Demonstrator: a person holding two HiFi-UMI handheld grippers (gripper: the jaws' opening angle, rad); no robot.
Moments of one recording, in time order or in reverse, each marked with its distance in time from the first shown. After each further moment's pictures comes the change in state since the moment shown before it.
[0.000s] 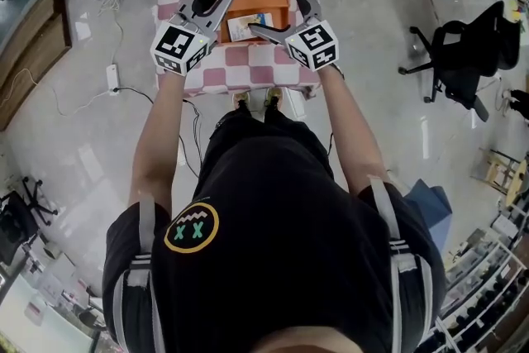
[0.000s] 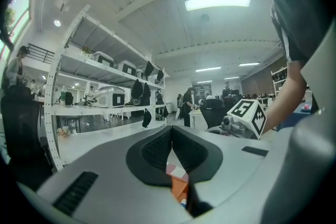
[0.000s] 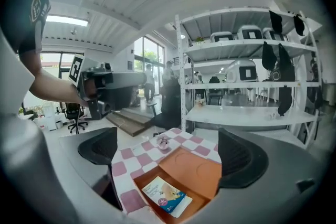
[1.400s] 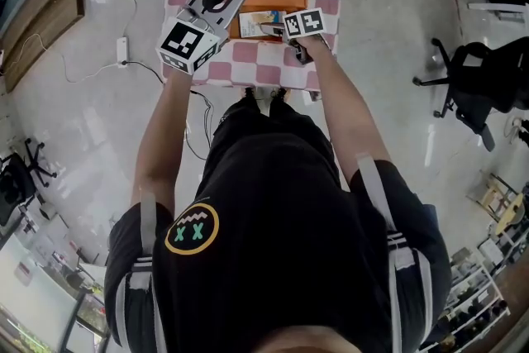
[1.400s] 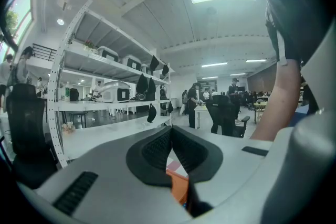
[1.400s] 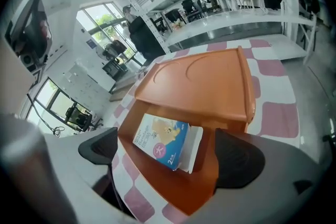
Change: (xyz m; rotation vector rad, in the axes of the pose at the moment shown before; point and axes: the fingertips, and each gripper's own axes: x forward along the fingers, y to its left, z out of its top) left arm 0.031 0.017 -0.009 -0.013 0.051 0.054; right arm 0.083 -0.041 -0.236 0.563 0.635 0.069
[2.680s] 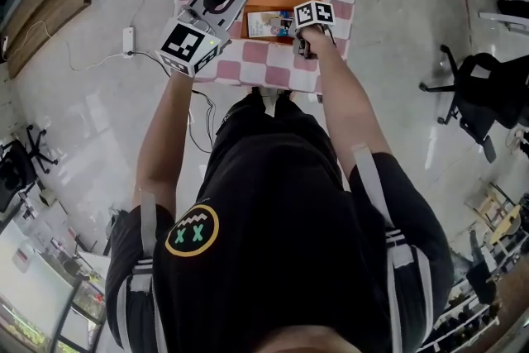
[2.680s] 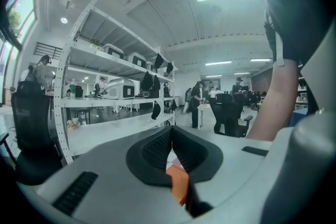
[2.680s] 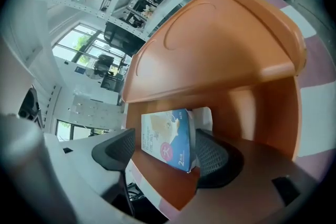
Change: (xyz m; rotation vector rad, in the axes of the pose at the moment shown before) left arm -0.012 0.026 -0.011 -0.023 0.028 0.033; right arm 0.046 0.004 -0.012 0.379 0.132 0.177
